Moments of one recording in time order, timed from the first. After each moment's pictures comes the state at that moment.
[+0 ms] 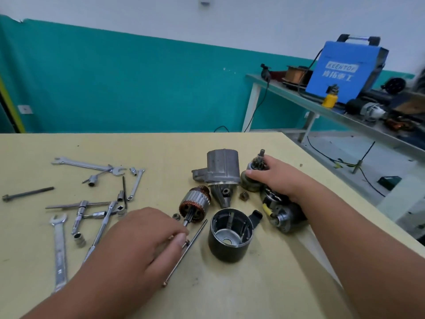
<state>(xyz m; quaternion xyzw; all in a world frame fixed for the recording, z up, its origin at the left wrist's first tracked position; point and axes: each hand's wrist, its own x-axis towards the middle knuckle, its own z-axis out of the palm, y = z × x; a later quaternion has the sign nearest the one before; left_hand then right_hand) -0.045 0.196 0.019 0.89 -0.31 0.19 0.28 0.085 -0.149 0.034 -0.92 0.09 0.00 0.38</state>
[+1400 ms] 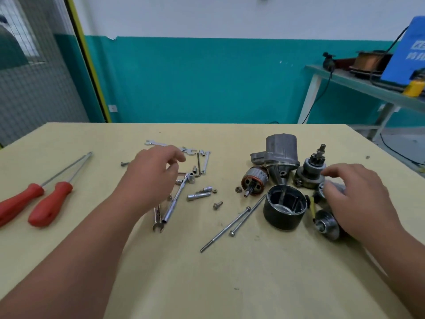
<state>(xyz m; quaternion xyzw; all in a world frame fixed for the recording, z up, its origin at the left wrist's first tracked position) -0.018 0.286 0.045 0.94 -0.03 0.17 0.28 -0.045 -0.098 0.028 -0.95 0.05 -0.22 0.20</state>
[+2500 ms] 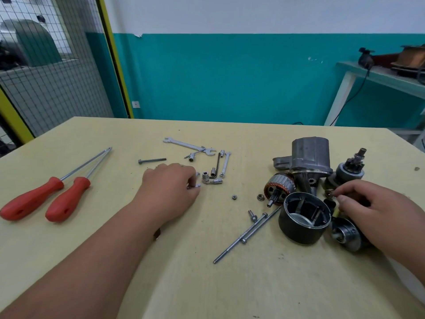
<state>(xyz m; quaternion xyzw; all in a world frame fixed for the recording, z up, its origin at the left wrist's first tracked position) 0.004 0.295 0.009 0.99 0.03 0.08 0.07 -0.029 -0.085 0.025 -0.95 0.00 -0.14 0.28</state>
